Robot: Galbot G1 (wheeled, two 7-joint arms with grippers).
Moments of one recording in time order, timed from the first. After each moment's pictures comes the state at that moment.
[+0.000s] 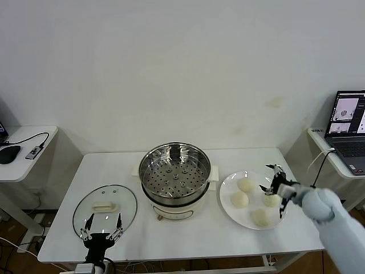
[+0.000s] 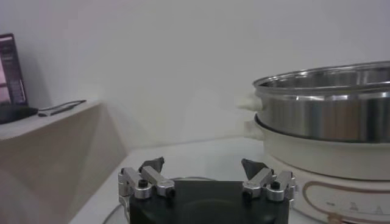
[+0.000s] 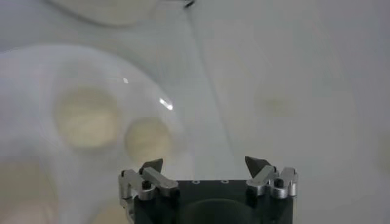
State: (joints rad) left arm 1.70 -1.33 -0.55 -2.03 -0.06 0.00 -0.21; right arm -0.59 0.72 -0.01 1.42 -0.40 -0.15 -0.77
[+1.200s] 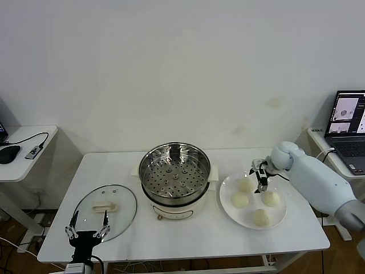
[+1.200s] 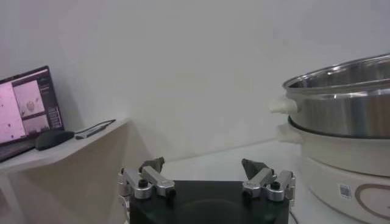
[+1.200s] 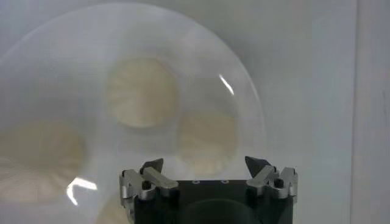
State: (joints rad) left arm 1.70 -1.34 -0.62 -2.02 0.01 -0.03 -0.22; right arm -0.07 0.93 -0.61 0.92 -0.31 -0.09 -1.06
